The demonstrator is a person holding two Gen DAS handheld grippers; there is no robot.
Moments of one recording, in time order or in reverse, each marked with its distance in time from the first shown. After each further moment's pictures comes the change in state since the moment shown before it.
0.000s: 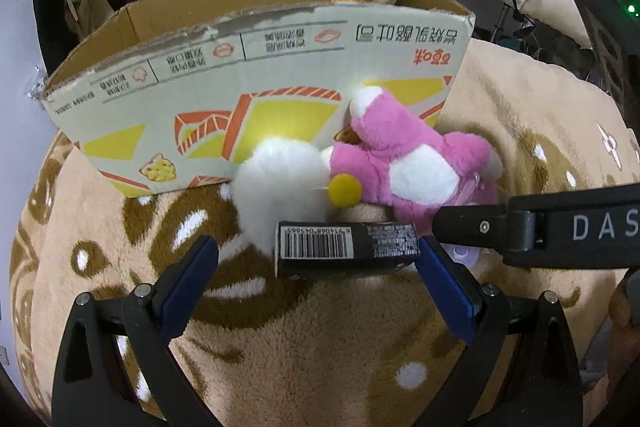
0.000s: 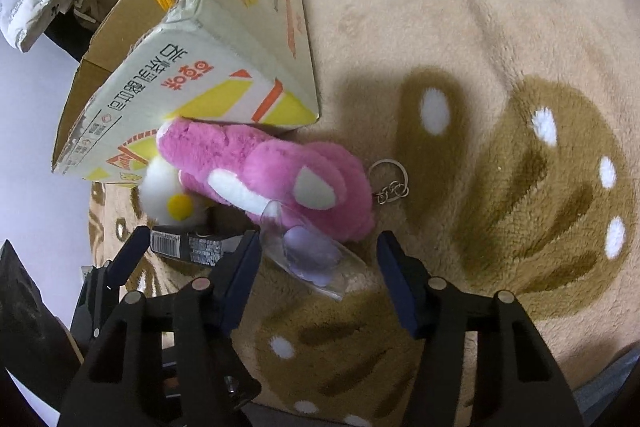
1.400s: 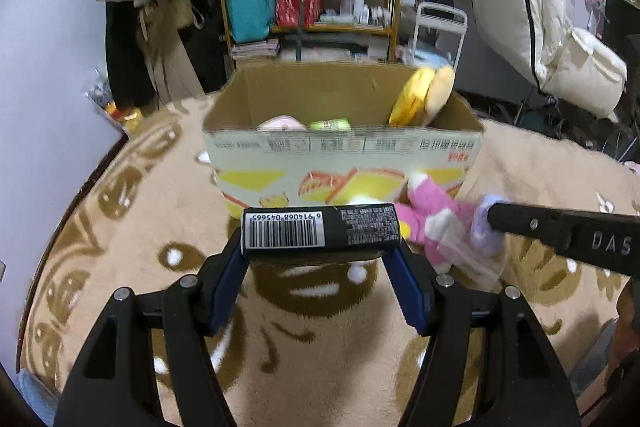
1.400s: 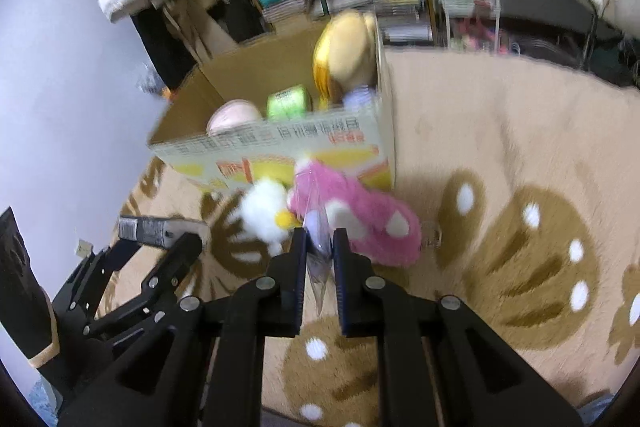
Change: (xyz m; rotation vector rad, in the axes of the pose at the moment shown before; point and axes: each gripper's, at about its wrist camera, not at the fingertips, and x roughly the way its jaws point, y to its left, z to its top) left arm -0.102 0.047 -0.020 -0.136 -0.252 0.104; right arm -0.077 0.057 -0.038 -0.288 -0.330 0.065
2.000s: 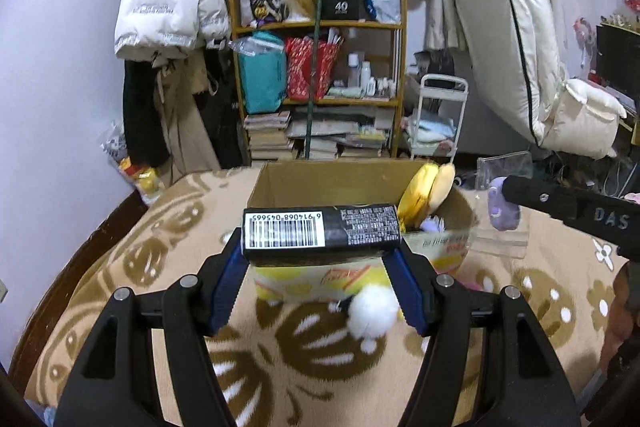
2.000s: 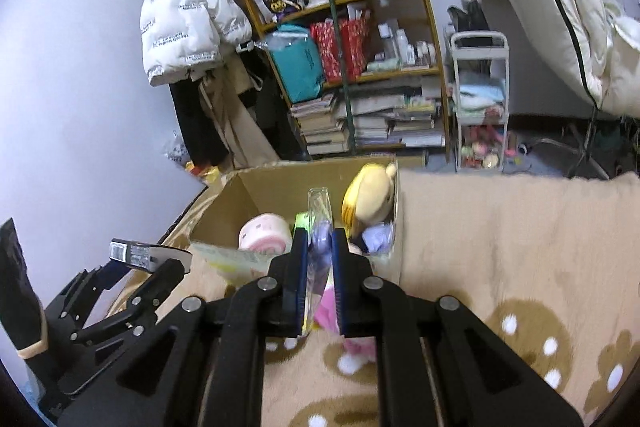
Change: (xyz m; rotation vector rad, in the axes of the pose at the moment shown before) left arm -0.037 0.012 0.040 0.004 -0.241 0.021; right arm -0.050 0.016 0.037 -0.108 -0.327 0.032
